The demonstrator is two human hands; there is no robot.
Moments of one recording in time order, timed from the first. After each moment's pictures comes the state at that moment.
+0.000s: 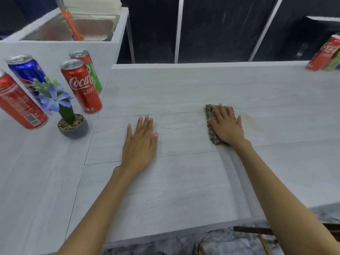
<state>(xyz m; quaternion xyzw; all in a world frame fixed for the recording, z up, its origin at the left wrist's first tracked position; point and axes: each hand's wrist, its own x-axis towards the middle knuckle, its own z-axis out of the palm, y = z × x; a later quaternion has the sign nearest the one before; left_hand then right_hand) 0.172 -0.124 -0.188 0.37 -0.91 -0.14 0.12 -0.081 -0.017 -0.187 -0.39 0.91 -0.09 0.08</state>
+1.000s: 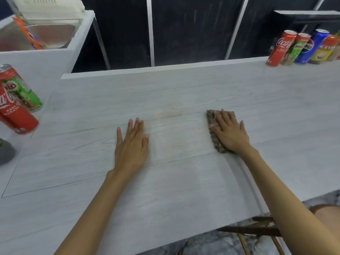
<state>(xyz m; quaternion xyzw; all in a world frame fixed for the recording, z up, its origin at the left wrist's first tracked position) 0.042 -0.068 -0.182 0.37 -0.91 -0.14 0.11 -0.207 0.090 -0.189 -0.38 0.92 -0.11 0.07</state>
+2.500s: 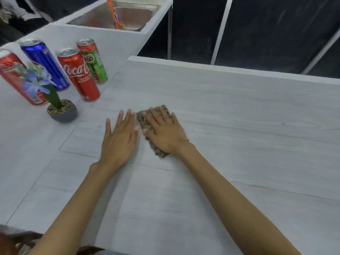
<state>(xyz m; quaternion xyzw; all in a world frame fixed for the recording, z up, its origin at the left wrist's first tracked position) 0.134 -0.115 -0.186 0.52 -0.84 -0.09 0.15 -0.026 -0.101 -0.196 -0.72 0.68 -0.09 0.11</state>
